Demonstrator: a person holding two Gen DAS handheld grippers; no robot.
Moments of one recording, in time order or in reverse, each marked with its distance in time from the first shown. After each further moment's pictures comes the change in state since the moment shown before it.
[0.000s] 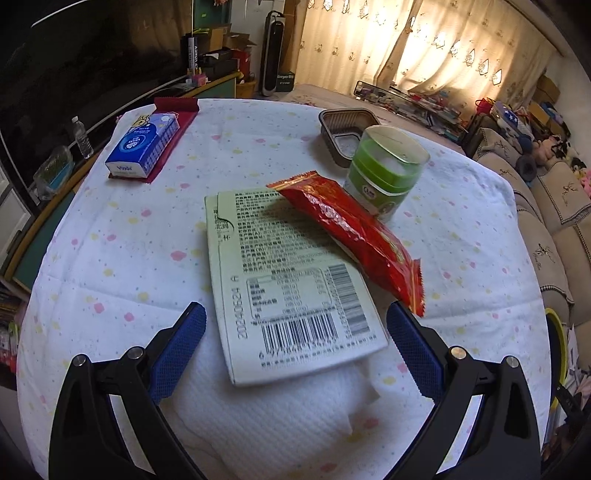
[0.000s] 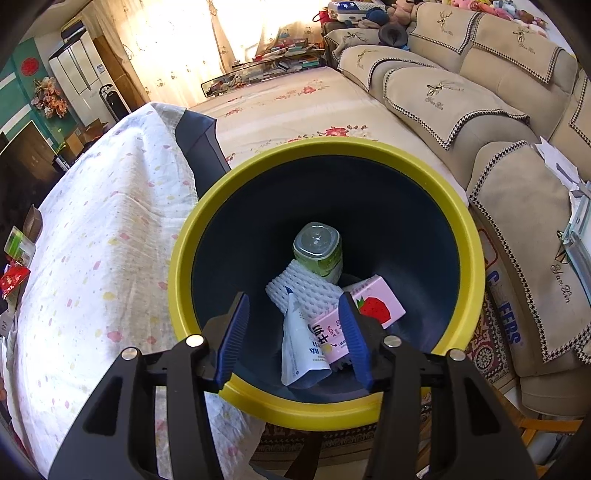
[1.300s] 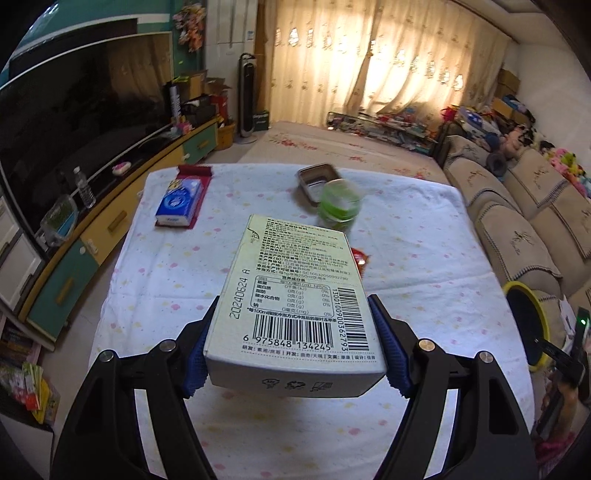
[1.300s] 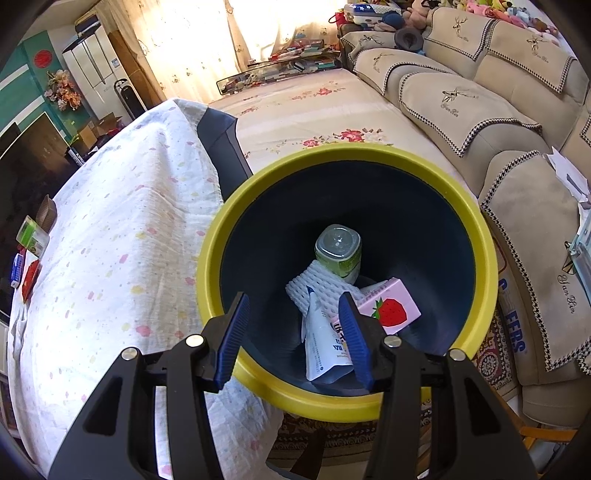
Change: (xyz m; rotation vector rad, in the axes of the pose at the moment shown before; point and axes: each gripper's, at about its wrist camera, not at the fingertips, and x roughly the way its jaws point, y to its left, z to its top) left arm -0.149 0.008 -0.035 0.139 -0.157 -0.060; right arm -0.014 0.015 0.000 -0.042 -0.009 0.043
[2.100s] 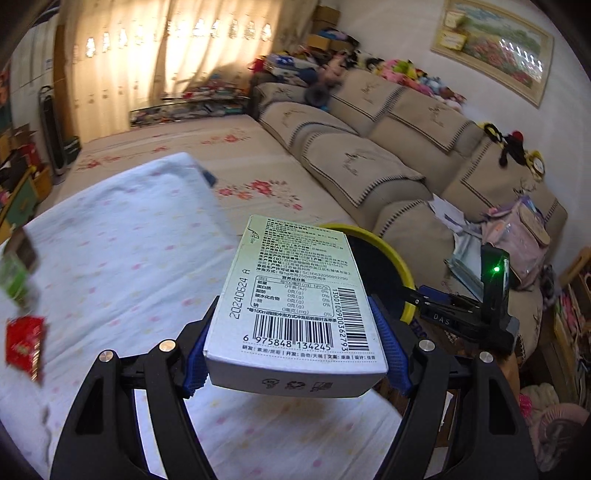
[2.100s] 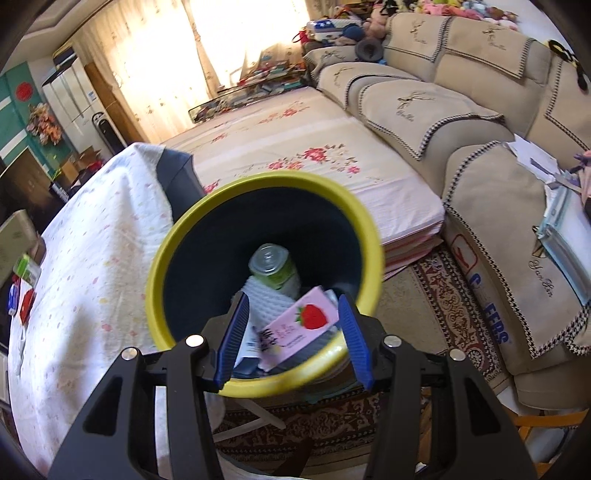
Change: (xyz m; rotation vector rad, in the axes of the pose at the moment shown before) left arm 0.007 -0.328 -0.021 0.445 0.127 -0.552; right arm -0.047 -0.079 -0.009 0.111 -0.090 -0.068
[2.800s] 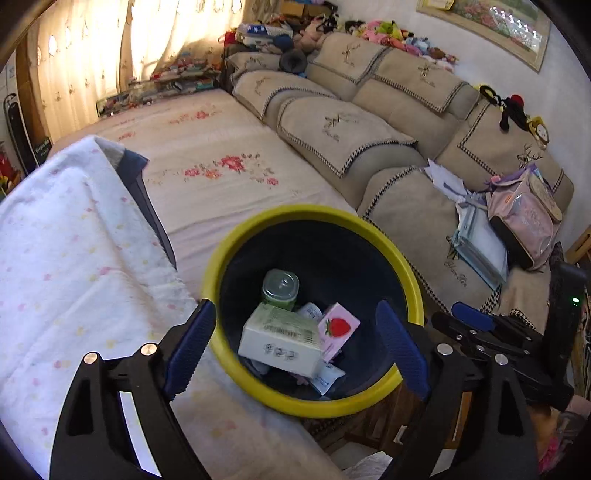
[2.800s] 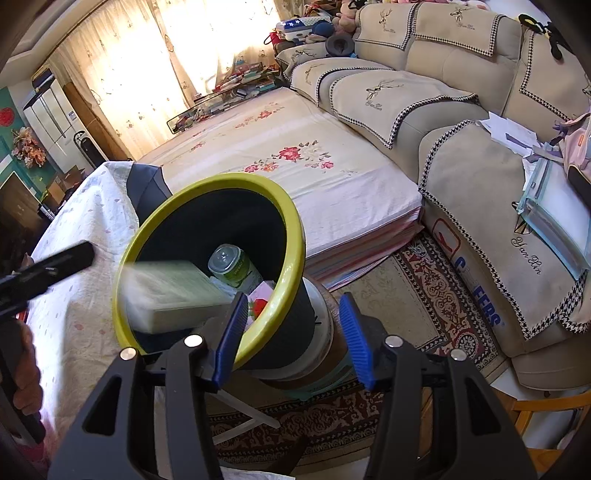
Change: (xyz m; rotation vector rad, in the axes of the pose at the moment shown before) left arm 0.157 -0.040 0.034 0.060 0.087 -0.021; right arm -0.005 -0.044 -0.008 0.069 0.003 -0.020
